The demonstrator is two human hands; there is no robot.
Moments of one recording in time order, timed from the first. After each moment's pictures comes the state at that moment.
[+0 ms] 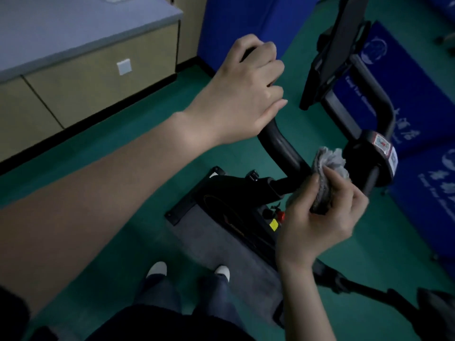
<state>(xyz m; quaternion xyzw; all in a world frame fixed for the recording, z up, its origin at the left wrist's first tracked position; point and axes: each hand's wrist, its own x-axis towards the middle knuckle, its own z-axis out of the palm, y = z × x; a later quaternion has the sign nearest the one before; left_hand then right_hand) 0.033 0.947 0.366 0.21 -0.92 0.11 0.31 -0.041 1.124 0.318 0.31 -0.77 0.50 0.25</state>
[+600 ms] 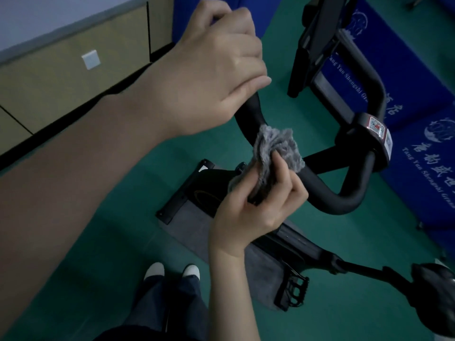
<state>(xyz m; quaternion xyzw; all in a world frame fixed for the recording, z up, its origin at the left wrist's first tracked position) 0.041 0.923 0.369 0.12 -0.94 0.03 0.33 0.005 1.066 0.283 0.26 -0.73 0.57 0.28</state>
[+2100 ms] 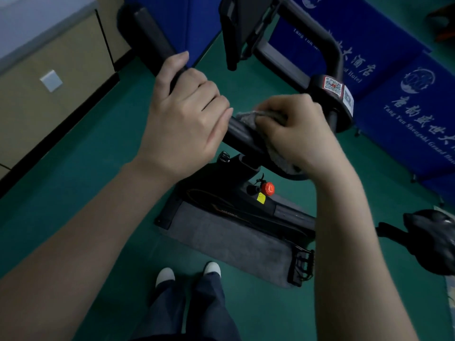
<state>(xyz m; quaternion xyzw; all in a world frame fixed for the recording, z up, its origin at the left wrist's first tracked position) 0.004 0.990 0.320 0.21 -0.90 0.11 0.38 -0.121 1.100 0.381 0.45 -0.85 0.25 -0.11</state>
